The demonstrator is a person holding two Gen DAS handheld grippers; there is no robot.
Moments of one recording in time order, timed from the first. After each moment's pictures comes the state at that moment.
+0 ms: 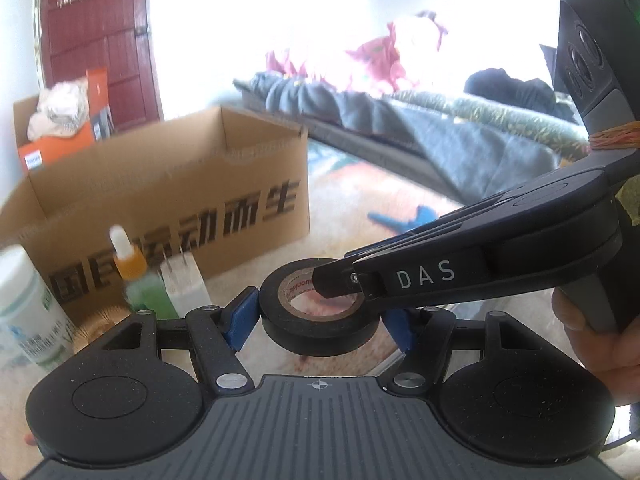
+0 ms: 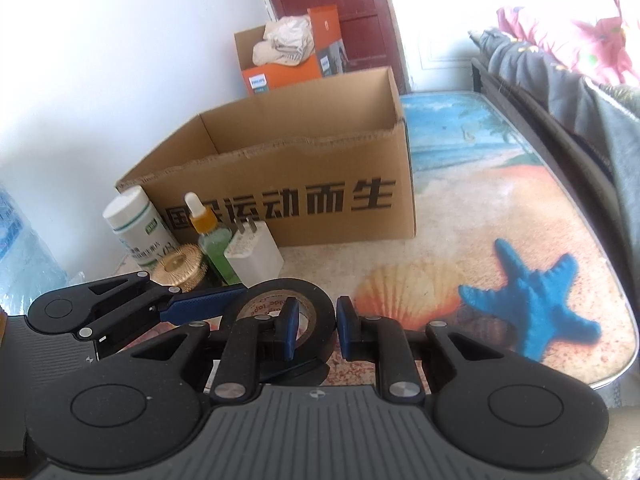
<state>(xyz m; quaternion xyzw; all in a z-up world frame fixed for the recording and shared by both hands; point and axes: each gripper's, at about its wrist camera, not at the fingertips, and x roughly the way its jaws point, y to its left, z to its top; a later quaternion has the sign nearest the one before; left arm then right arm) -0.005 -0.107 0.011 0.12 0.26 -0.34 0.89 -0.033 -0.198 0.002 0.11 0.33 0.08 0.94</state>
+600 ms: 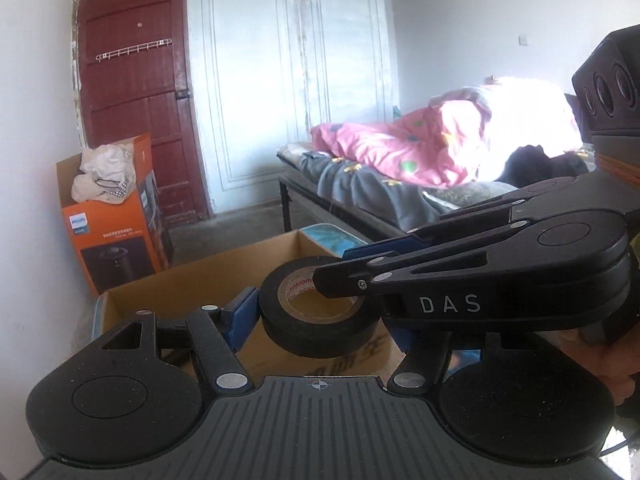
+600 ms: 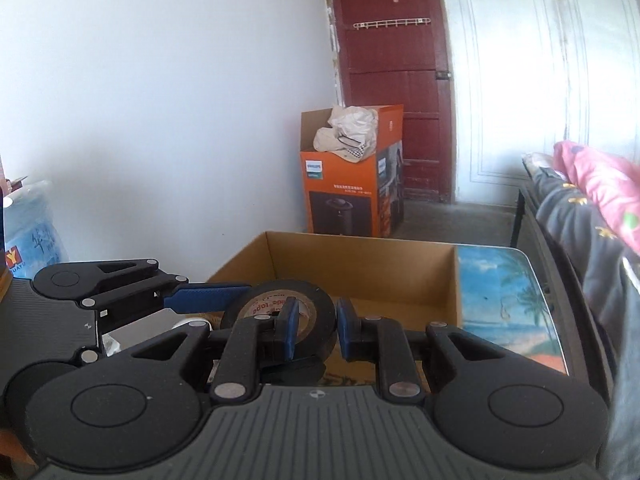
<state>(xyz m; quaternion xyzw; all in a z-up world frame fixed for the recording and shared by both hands) 0.052 -0.077 0.121 0.11 0.19 -0.30 0.93 0.024 -0.162 0.117 0.02 0.21 0.15 0.97</state>
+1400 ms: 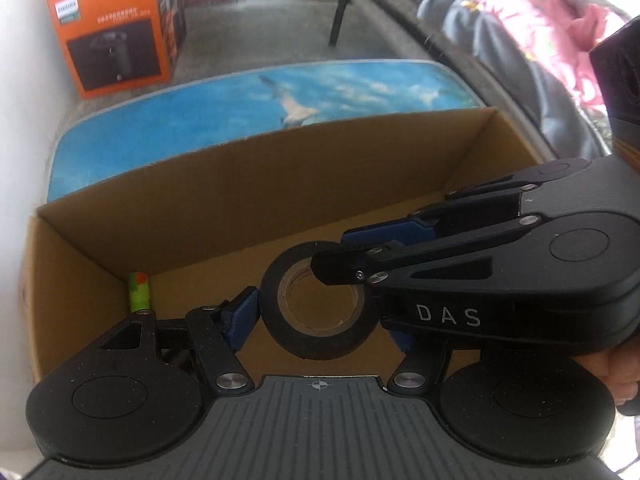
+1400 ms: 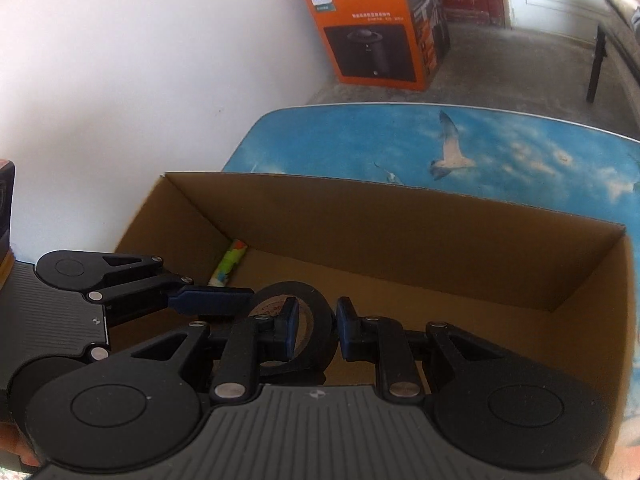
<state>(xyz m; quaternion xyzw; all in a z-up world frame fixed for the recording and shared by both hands) 0.314 -0.072 0.028 0.06 0.53 -0.24 0.81 0.318 -0.152 0.010 0.09 0.49 0.20 0.85</state>
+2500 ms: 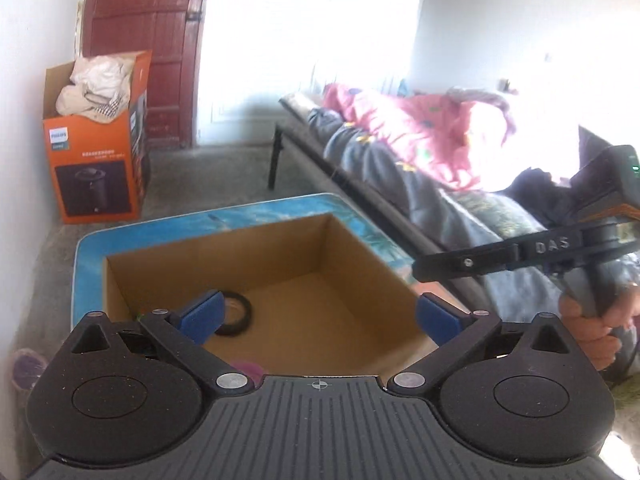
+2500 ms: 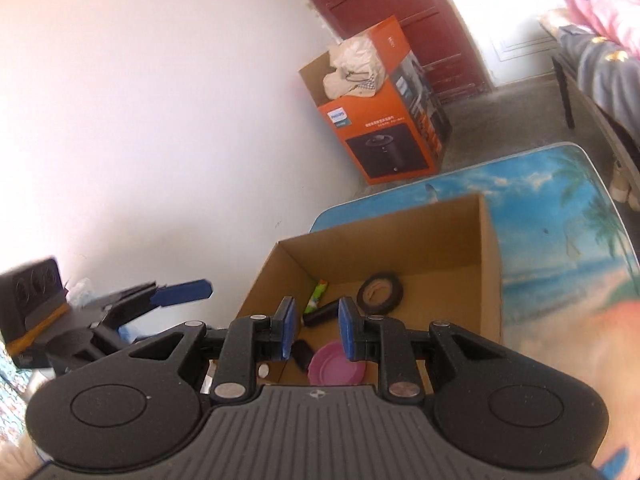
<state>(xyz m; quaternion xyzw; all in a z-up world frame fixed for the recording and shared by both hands) 0.112 -0.022 0.132 0.01 0.30 -0.33 0.90 0.093 -0.251 0.097 0.24 0.32 0.22 0.89</state>
